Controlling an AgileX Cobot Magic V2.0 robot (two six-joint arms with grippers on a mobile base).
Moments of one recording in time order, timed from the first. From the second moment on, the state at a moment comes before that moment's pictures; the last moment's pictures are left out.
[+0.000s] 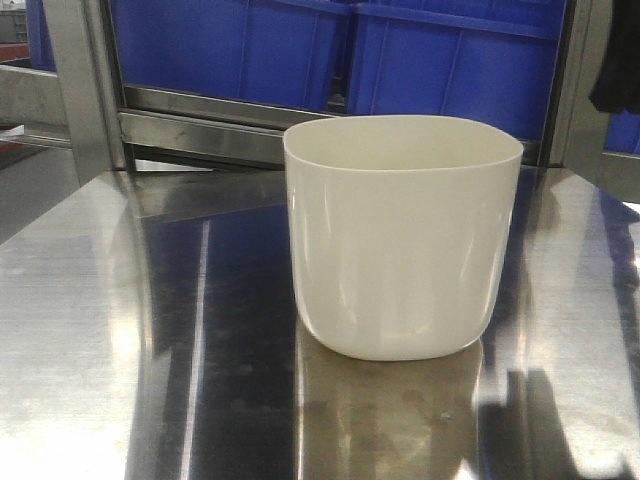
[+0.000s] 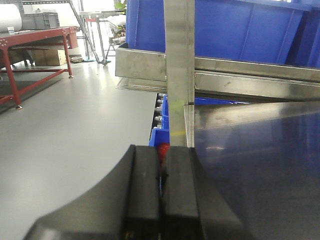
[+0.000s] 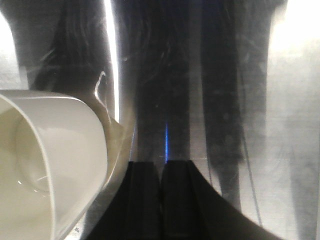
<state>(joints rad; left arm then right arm) -0.02 -0.01 0.01 -0.07 0.09 0.10 0.29 1.46 -1.34 0.02 1.13 0.38</state>
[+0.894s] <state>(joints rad) -0.02 -0.01 0.01 -0.07 0.09 0.10 0.49 1.68 -1.52 0.00 1.24 0.42</state>
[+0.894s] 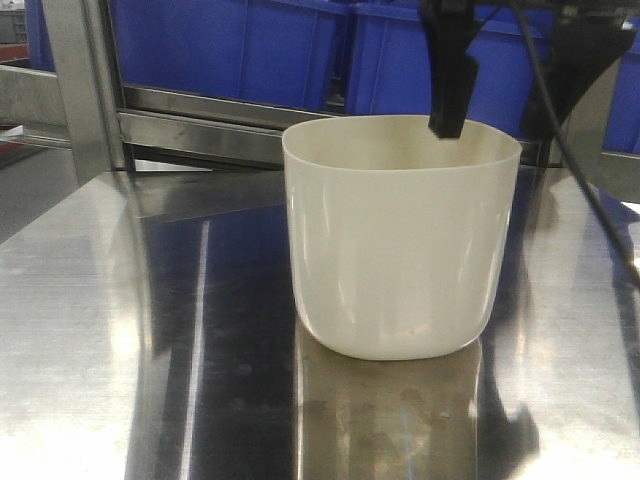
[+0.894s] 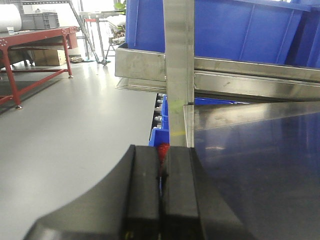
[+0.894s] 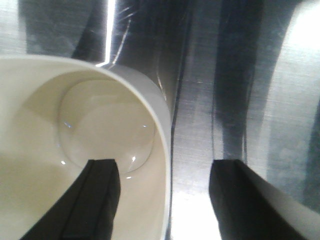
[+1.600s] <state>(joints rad) -0.02 -0.01 0.01 -0.07 0.09 0.10 0.46 1.75 -1.47 0.03 1.23 0.42</state>
